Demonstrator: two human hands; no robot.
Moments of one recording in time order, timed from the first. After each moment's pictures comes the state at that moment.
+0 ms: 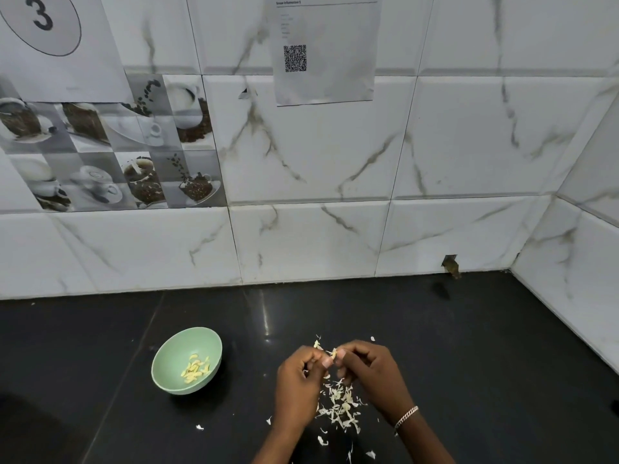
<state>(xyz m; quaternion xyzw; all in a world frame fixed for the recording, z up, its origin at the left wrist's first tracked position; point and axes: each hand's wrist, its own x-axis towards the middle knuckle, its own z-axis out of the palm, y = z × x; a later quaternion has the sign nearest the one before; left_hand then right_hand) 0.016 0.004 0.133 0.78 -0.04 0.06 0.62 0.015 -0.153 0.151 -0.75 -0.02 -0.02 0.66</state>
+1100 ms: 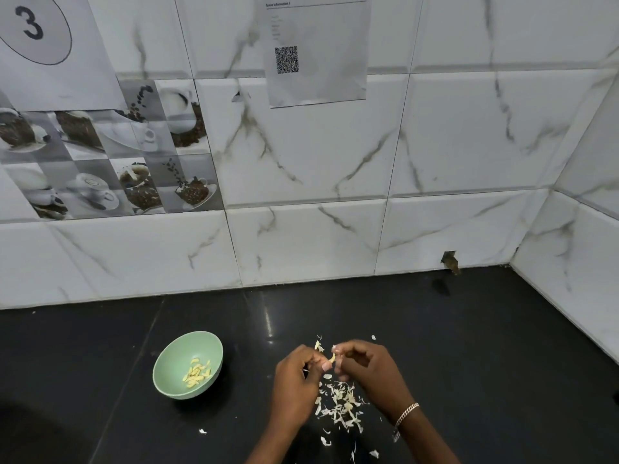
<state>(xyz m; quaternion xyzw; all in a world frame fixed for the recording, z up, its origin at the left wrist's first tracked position) 0.023 0.013 0.136 0.84 -0.08 0.08 0.53 0.016 -0.157 0.149 -0.77 0.00 0.01 0.63</state>
